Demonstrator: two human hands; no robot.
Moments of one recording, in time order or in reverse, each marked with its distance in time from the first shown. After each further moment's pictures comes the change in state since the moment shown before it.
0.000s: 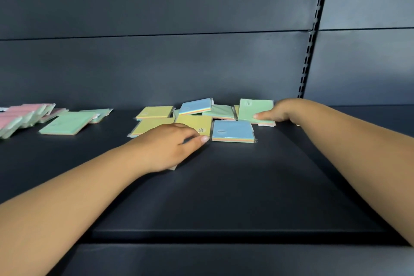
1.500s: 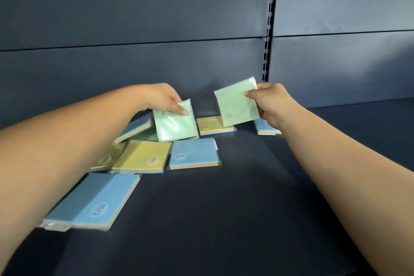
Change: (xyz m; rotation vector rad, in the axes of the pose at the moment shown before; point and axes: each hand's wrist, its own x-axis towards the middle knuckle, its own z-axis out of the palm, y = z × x) left_hand 0.174 0.004 -0.043 -0.257 -0.152 -0.081; right_hand 0.005 0.030 -0.021 1.226 0.391 -0.117
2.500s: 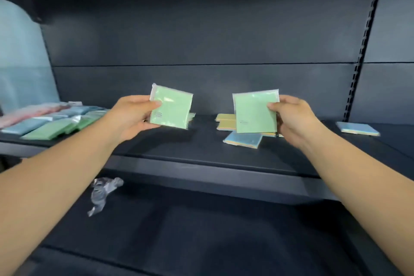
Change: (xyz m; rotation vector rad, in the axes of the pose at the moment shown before) left_hand -0.363 -0.134 -0.025 -1.101 0.749 -0.215; right_hand -0.233 -0.050 0.108 0.298 -0.338 -0.074
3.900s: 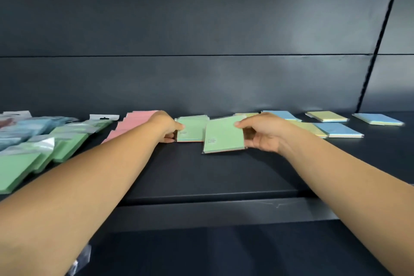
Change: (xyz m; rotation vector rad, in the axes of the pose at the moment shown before) left_hand 0.195 -0.073 -0.035 0.502 -0.224 -0.260; right_hand 0.064 0.064 0.174 -0.049 0.008 0.359
